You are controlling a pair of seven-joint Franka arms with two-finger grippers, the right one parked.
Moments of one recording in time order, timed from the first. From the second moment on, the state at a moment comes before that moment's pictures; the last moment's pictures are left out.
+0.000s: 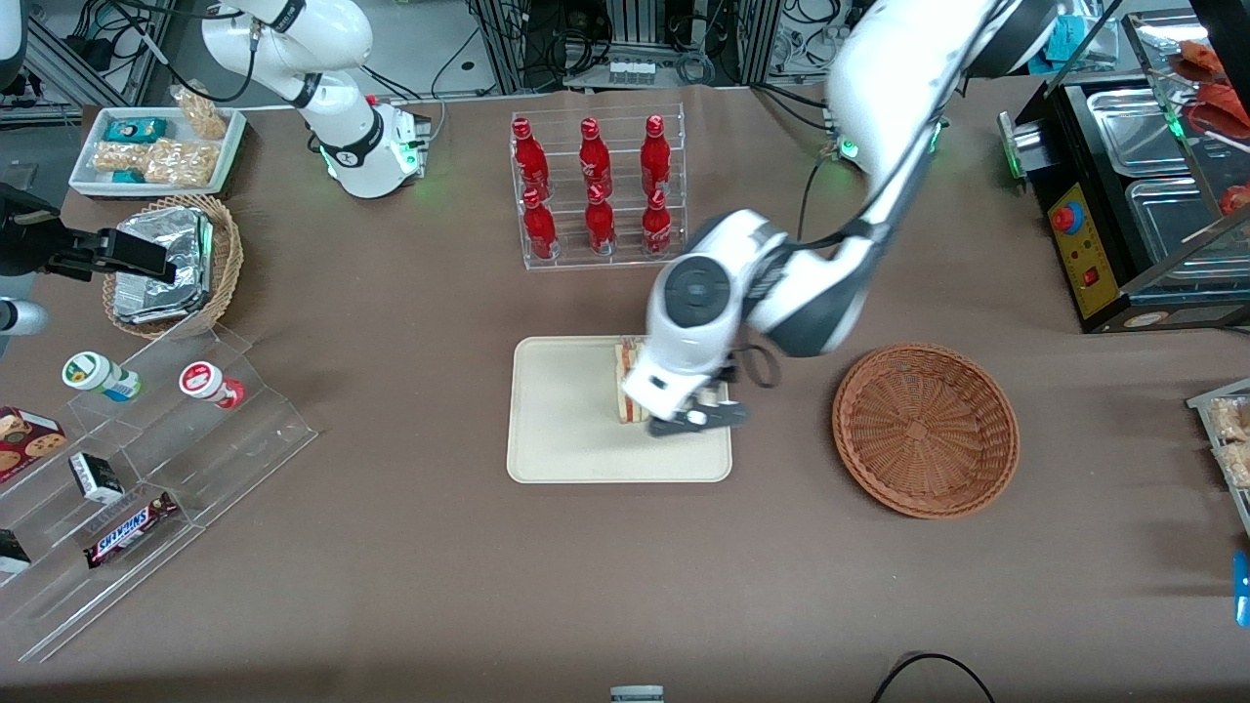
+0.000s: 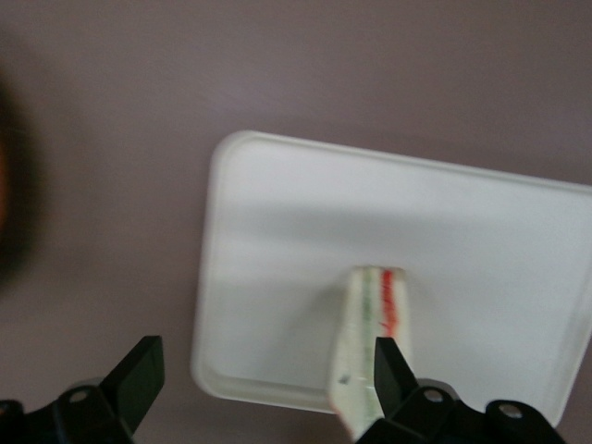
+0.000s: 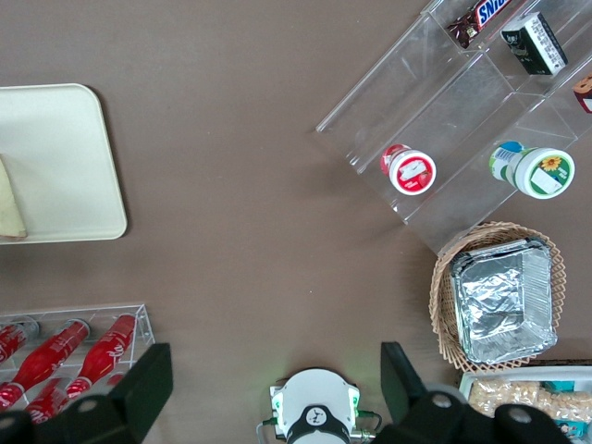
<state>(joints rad) -0.44 0.60 -0.22 -1.33 0.10 1.87 -0.82</state>
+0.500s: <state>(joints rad) -0.06 0.30 -0.21 -1.34 0.01 1.39 -0.38</state>
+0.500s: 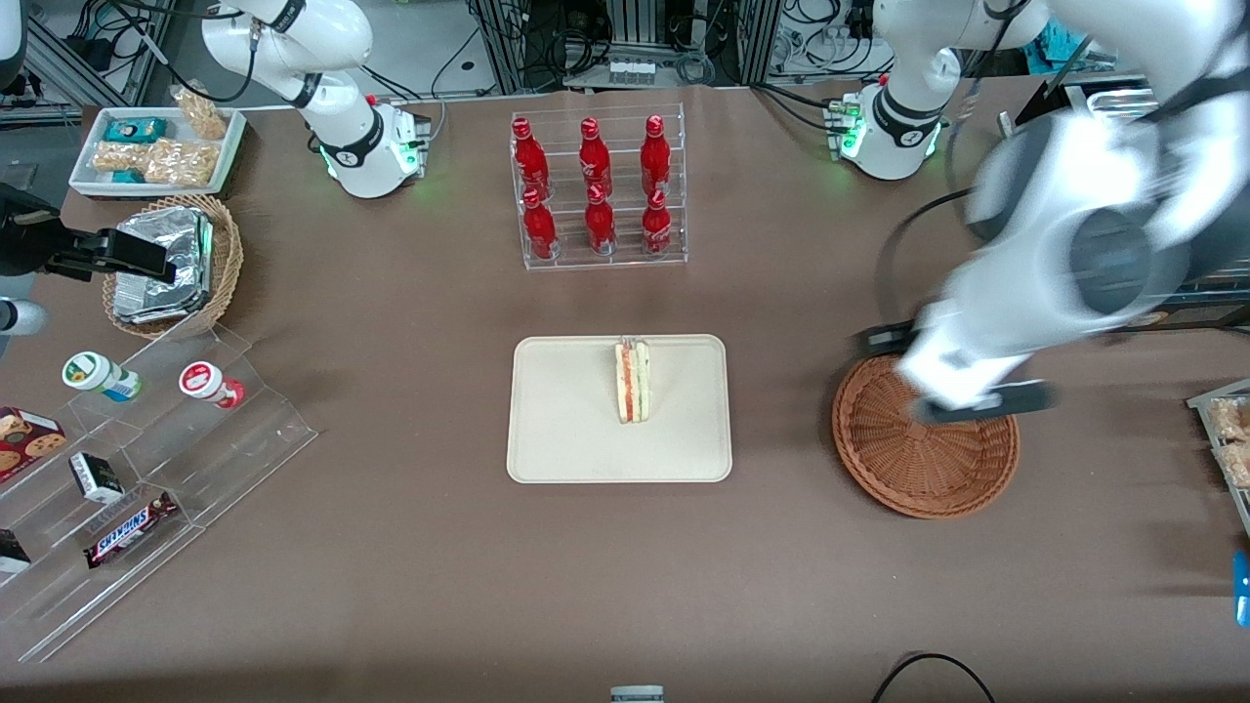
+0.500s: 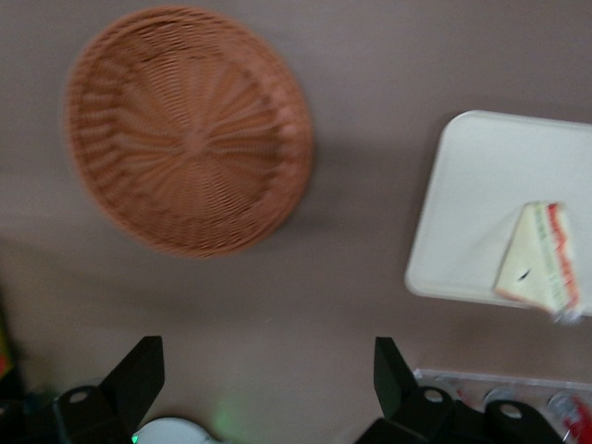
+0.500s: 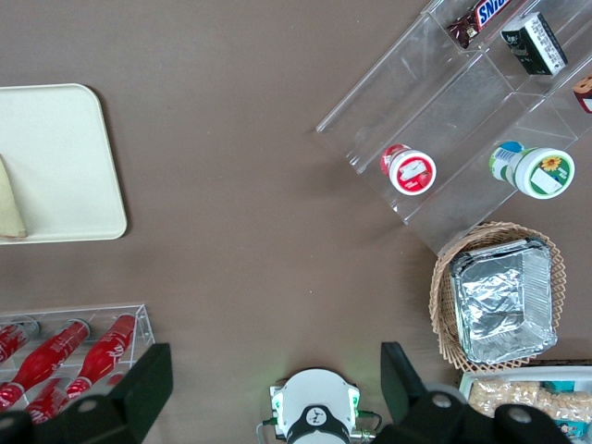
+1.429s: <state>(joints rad) 0.07 0.08 -0.22 -1.39 0.03 1.25 -0.28</state>
